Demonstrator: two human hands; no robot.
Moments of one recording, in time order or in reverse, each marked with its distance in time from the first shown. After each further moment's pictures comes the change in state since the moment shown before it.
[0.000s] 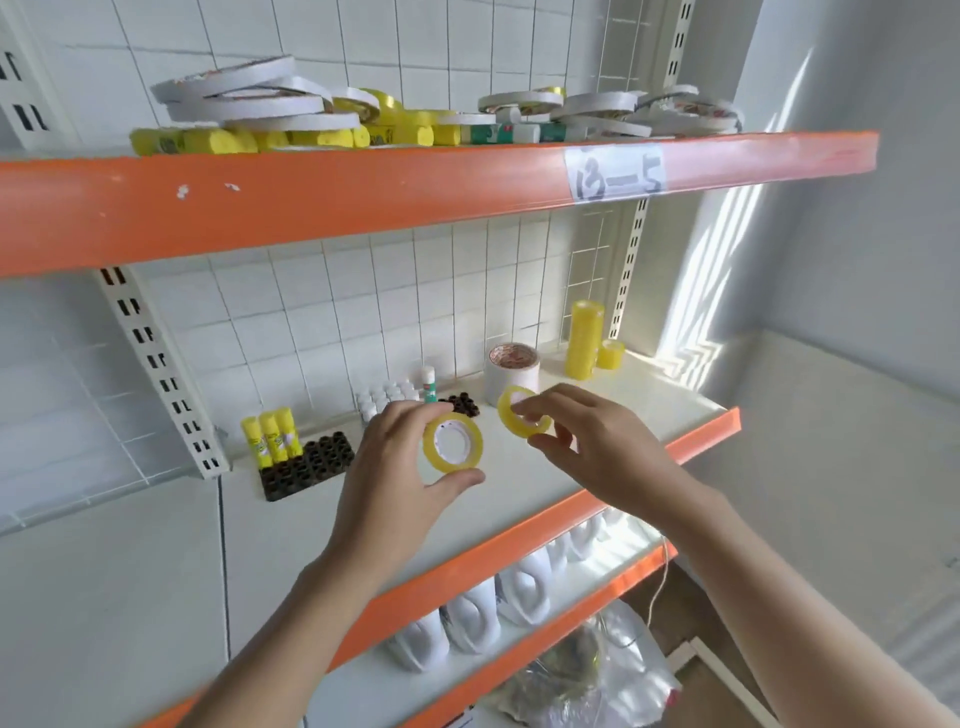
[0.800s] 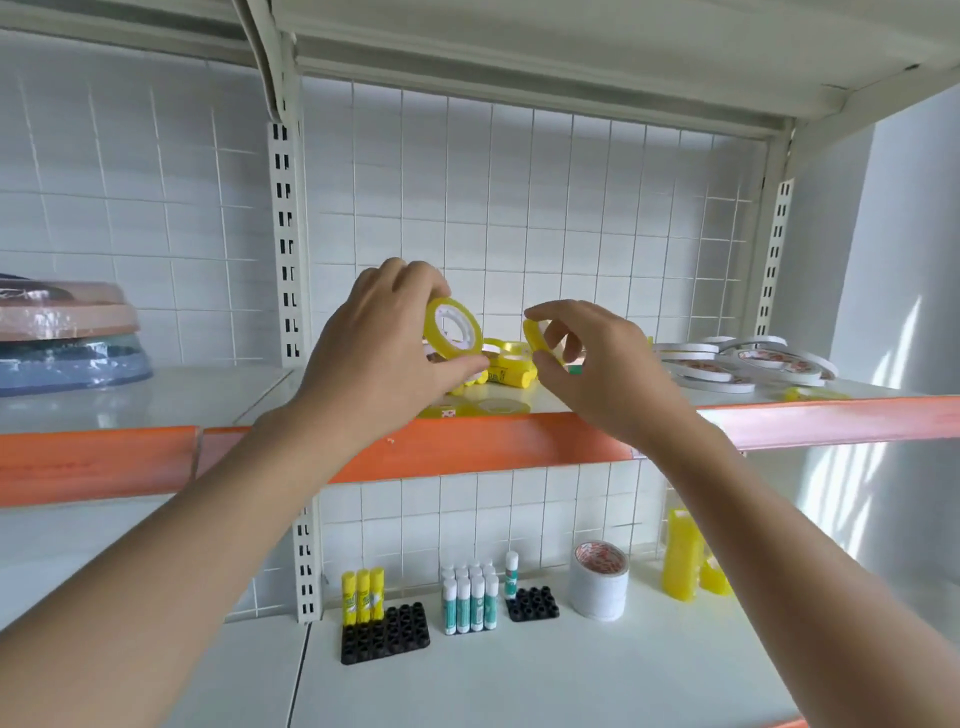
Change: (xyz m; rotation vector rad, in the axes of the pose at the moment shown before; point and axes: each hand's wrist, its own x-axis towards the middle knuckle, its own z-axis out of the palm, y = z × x) left_hand 0.144 0.132 -0.189 0.592 0.402 0.170; right_hand 0.201 -0.077 -0.129 0.095 0.337 -0.259
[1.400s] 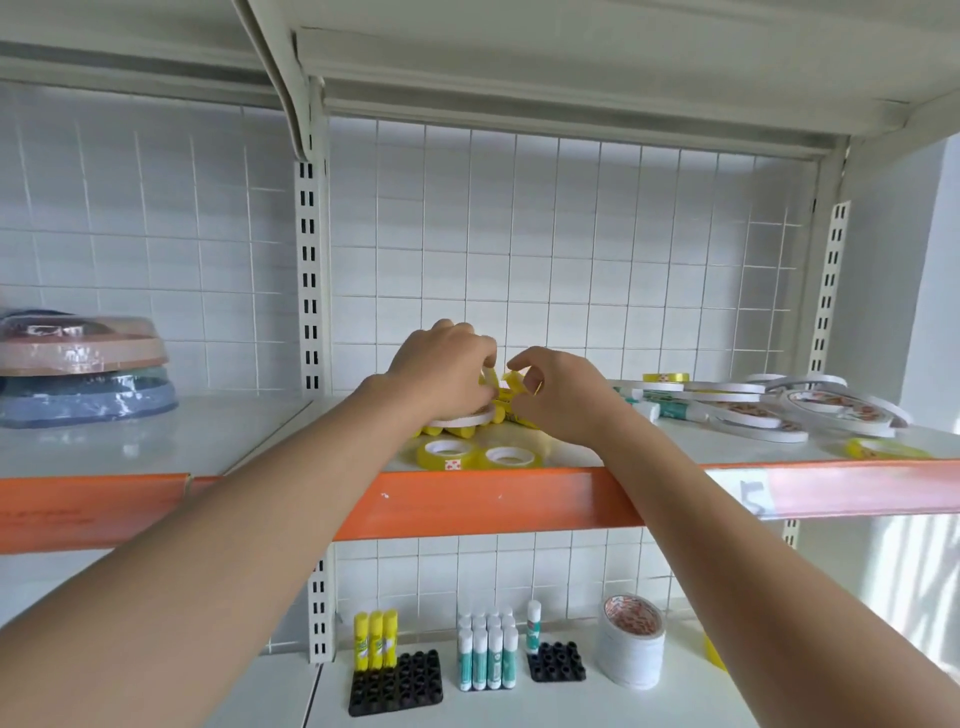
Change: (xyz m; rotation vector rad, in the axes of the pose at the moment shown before) left_hand 0.064 -0.019 0.073 0.322 -0.446 0.008; right_hand 0.053 0.036 0.056 0.084 -0.363 0.294
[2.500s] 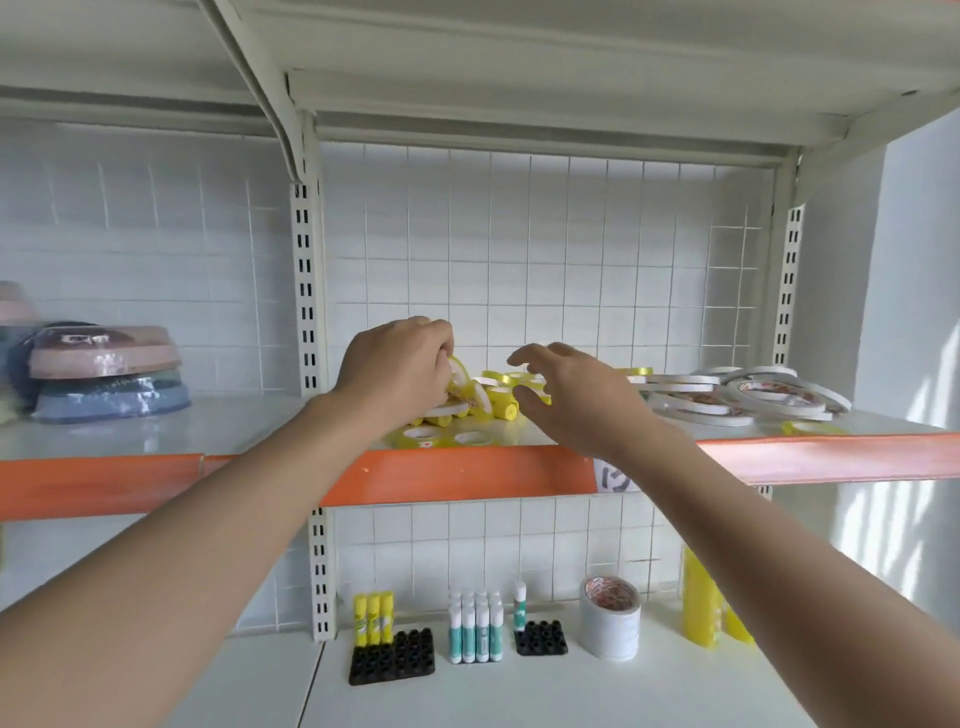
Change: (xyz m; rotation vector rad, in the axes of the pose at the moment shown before) left_hand -0.049 0.021 -0.034 -0.047 0.244 -0.101; right_hand -0.070 -0.004 -0.046 -0.311 0.103 -0.157
